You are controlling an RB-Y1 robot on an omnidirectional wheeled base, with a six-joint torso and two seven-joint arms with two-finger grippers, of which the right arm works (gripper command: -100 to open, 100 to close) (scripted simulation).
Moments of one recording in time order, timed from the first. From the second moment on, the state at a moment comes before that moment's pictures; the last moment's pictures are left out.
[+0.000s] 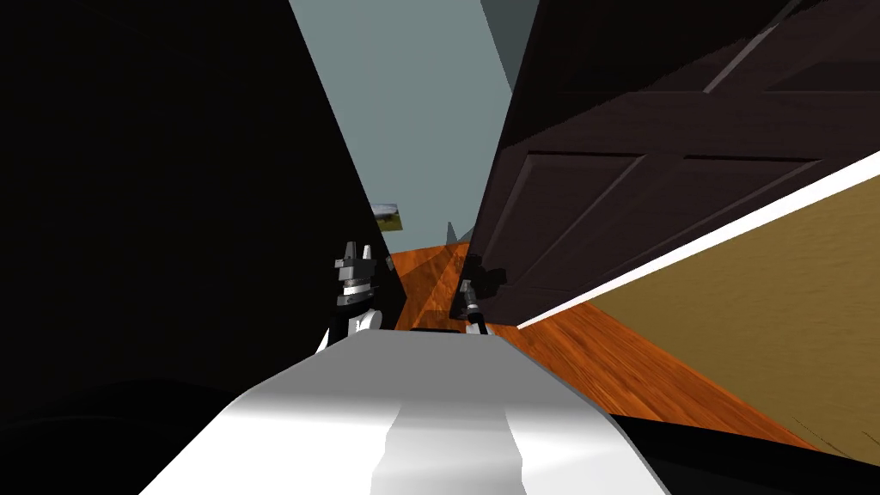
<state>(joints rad) 0.00 -0.09 0.14 -0.81 -0.17 -0.78 0.04</state>
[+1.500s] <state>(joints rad) -0.01 -0.08 0.06 -0.81 -0.20 -0.77 0.13</state>
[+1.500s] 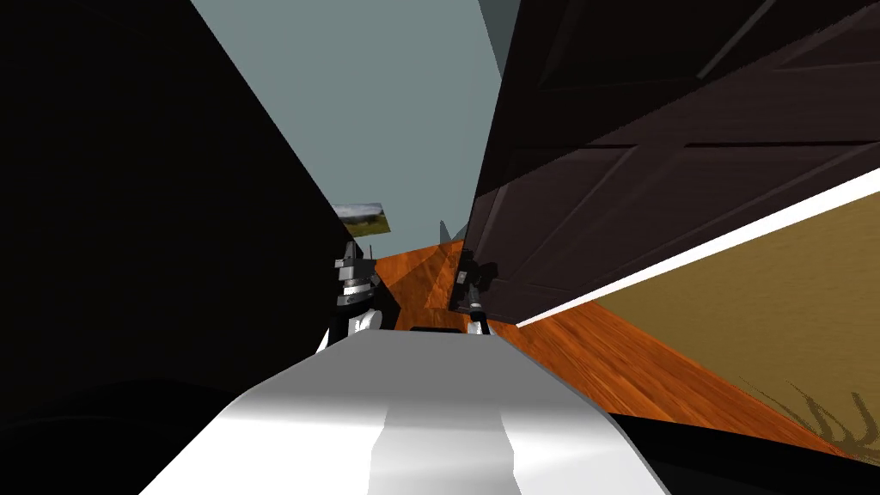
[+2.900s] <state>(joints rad) -0.01 -0.02 0.05 -0.79 -0.20 -0.79 0.18</state>
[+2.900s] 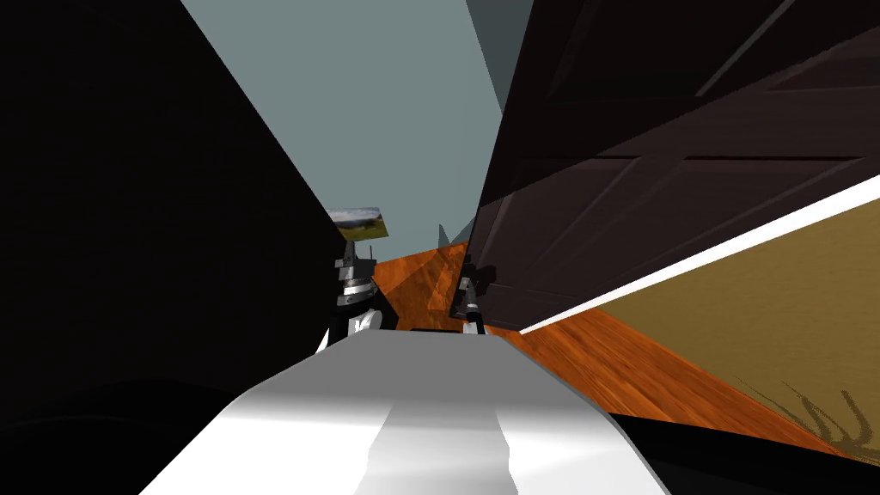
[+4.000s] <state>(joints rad) 0.00 -0.03 0.03 -0.81 -0.21 -0.77 0.19</state>
